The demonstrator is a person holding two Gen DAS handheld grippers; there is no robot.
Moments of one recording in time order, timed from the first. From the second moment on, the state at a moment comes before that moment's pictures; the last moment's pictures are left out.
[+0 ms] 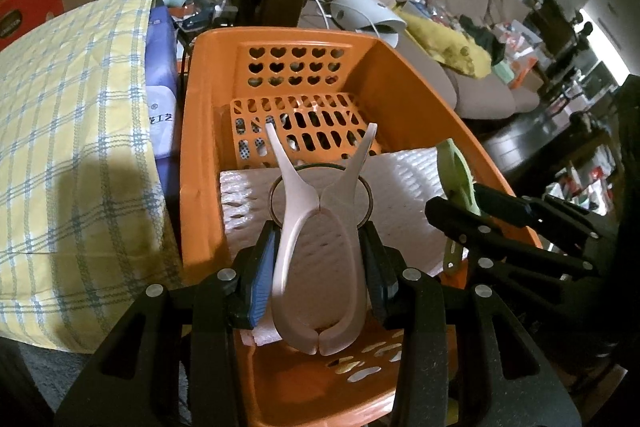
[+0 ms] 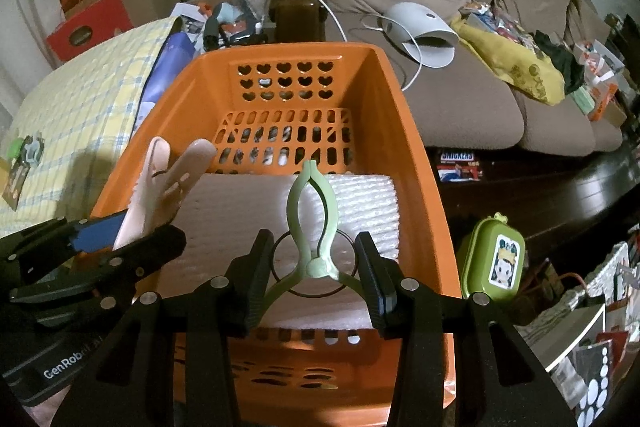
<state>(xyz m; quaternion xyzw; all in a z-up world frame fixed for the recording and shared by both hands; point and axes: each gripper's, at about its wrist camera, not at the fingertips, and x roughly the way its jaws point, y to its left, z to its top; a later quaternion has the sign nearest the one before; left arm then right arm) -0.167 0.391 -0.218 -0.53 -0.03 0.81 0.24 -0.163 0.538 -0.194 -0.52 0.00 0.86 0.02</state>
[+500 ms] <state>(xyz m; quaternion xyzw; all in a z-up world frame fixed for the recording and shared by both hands) -0.169 0.393 -0.213 -0.53 -0.03 0.81 0.24 -0.165 0.534 -0.199 -0.53 -0.01 0.85 0.01</state>
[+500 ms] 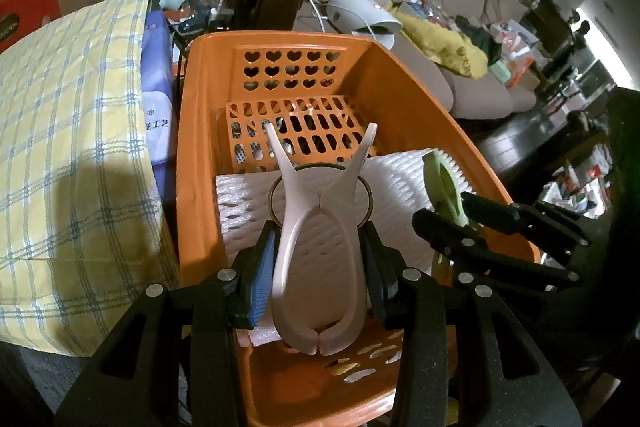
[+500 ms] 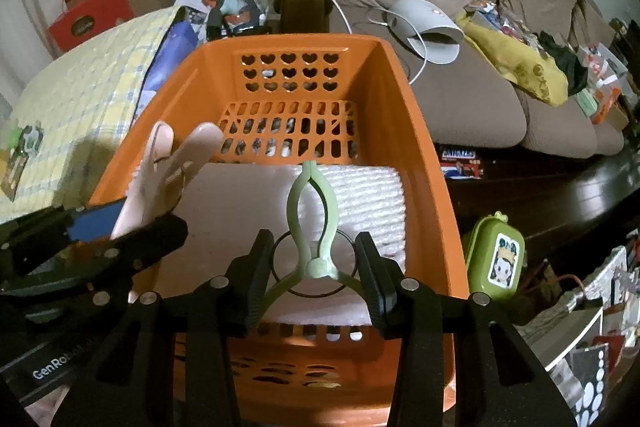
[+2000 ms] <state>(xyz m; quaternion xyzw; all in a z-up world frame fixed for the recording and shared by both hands) -0.172 0.393 -0.217 -0.54 -0.02 0.80 0.24 -0.167 0.535 -0.202 -0.53 0.00 0.85 0.02</state>
